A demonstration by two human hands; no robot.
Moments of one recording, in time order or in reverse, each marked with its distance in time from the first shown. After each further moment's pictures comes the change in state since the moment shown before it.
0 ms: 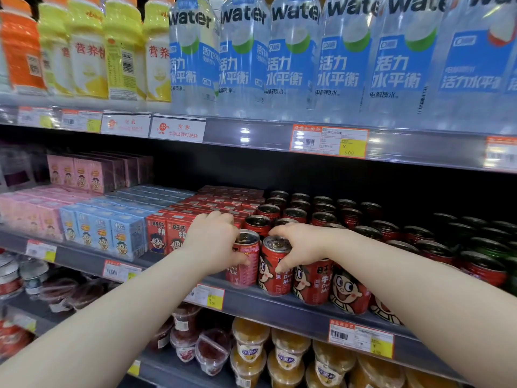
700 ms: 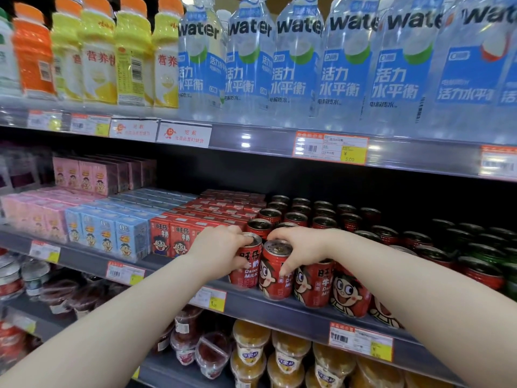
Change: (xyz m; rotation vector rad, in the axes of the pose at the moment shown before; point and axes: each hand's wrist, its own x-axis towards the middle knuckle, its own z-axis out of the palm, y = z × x) left_hand -0.003 0.000 0.008 -0.025 -0.012 0.084; right_hand 0.000 -0.003 -0.004 0.071 -0.058 0.006
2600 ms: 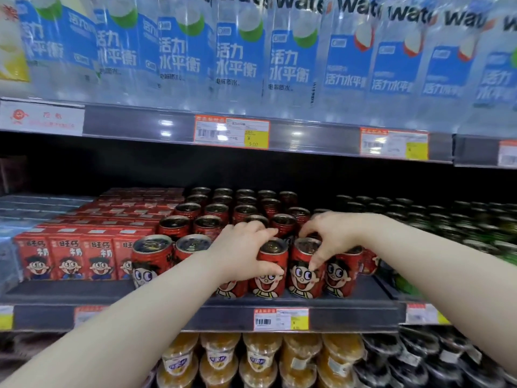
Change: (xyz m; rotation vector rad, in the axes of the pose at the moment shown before) left_hand 0.054 0.134 -0.013 -0.310 -0.053 0.383; right_hand -0.118 0.114 -0.018 -0.260 0.022 0.389
